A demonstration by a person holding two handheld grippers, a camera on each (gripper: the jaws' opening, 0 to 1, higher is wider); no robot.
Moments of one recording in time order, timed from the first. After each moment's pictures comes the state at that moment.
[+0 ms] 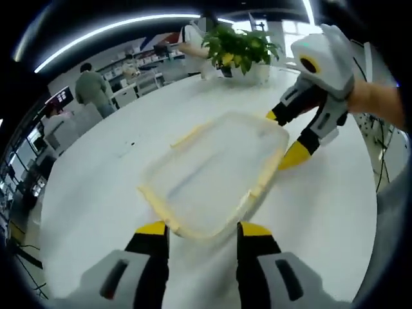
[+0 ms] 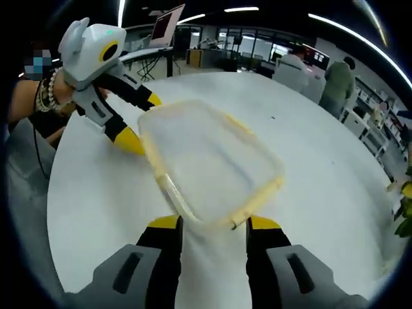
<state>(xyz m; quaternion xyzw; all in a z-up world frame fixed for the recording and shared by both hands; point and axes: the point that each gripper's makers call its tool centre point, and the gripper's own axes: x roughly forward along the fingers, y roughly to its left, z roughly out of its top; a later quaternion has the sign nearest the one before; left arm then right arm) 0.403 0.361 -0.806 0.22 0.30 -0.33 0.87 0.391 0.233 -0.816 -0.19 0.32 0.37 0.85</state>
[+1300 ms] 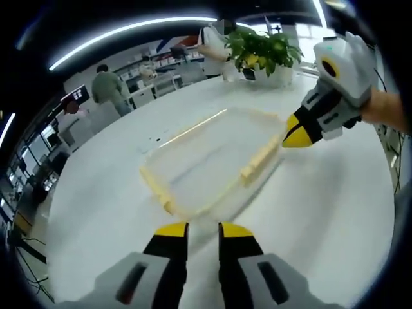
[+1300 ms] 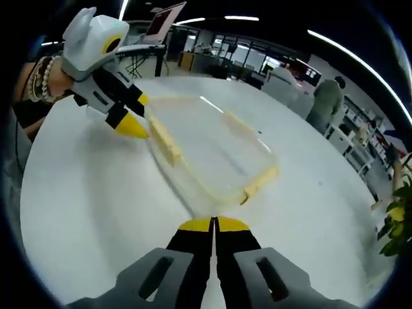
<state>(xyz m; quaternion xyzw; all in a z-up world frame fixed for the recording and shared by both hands) 0.440 0.388 -0.813 0.22 0.28 -0.28 0.89 0.428 0.240 -0.814 -0.24 0.27 0.34 0.86</state>
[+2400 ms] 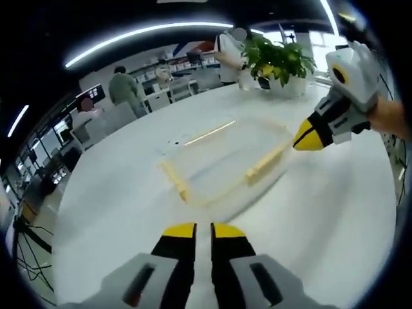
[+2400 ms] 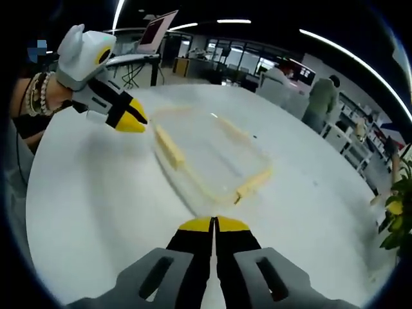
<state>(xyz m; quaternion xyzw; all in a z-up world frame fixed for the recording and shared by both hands) 0.433 0.411 -0.790 0.20 0.26 -0.24 0.91 0.420 0.237 -0.799 -0.23 0.27 0.34 0.87</state>
